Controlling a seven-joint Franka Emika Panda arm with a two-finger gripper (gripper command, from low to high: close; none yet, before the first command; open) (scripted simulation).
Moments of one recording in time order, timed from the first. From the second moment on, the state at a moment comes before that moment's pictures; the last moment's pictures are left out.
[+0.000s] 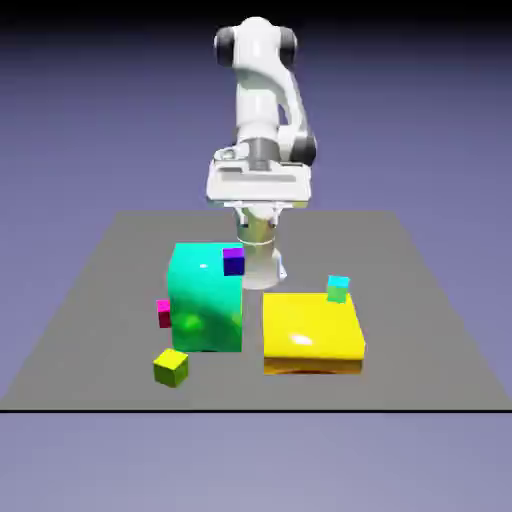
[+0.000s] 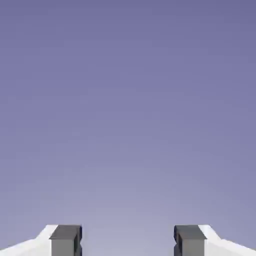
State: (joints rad) arm -0.03 -0.53 0.00 -2.79 0.01 2.98 0.75
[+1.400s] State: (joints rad) arm -0.87 0.43 -0.02 -2.22 0.24 1.74 0.85
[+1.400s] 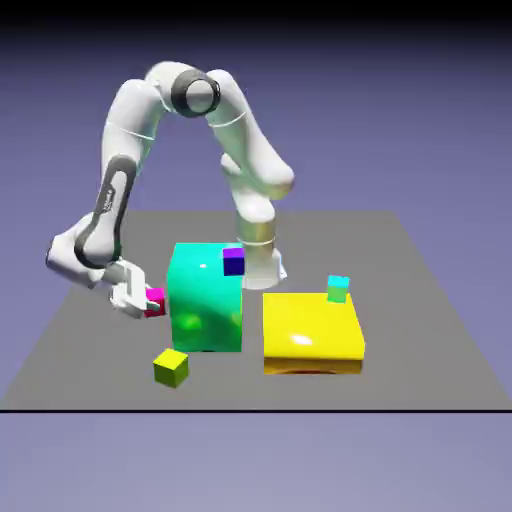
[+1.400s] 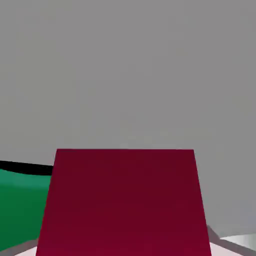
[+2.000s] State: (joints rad) arm -0.82 0.53 0.25 -2.01 -0.54 1.82 0.14
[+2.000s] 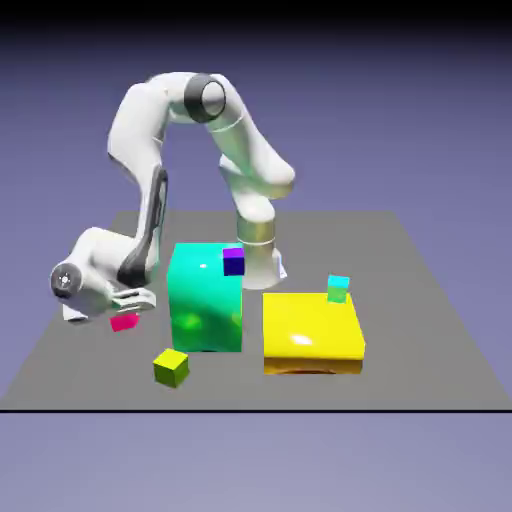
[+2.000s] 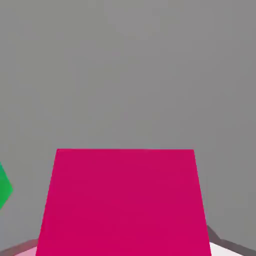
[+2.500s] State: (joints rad) arm -0.33 0.13 0.51 -2.25 -0.17 1.65 0.48
